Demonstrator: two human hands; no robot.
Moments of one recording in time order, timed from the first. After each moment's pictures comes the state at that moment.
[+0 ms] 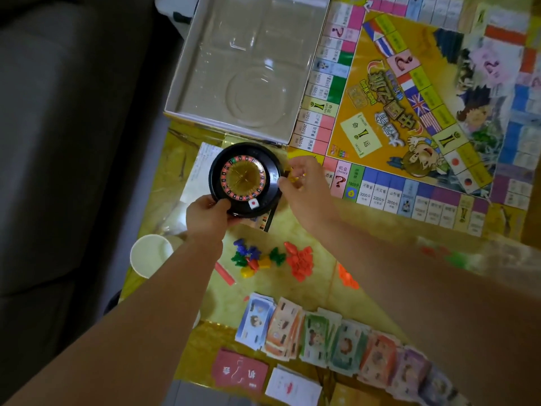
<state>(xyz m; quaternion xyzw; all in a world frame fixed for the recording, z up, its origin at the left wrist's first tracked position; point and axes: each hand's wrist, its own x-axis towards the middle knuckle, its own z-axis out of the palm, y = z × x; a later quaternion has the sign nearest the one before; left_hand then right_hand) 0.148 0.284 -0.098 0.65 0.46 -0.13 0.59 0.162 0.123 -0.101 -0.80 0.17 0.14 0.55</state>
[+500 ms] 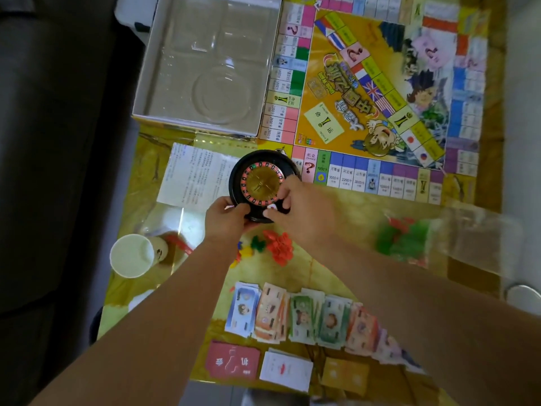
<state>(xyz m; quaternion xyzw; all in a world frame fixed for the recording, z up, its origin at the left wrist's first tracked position) 0.117 0.232 -0.087 0.61 0.39 -0.22 0.65 0.106 0.092 -0.074 -0.93 0.08 0.16 0.33</state>
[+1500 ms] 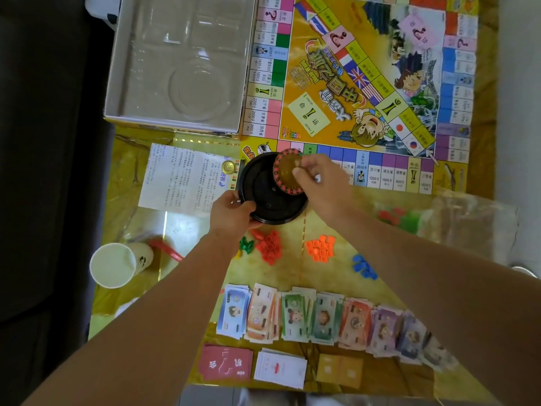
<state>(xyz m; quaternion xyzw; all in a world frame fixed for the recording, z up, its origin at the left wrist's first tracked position) 0.126 0.203 -0.096 0.66 0.34 -0.29 0.60 0.123 0.036 -0.085 -0.85 0.23 0.09 0.46</state>
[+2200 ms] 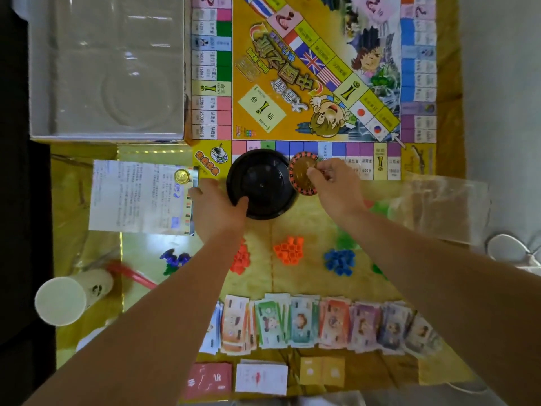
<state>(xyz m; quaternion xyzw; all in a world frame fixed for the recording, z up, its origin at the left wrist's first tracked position) 0.133 0.139 -0.120 0.93 0.17 -0.22 0.25 0.104 -0.046 -0.113 -0.81 0.37 0.12 0.44</state>
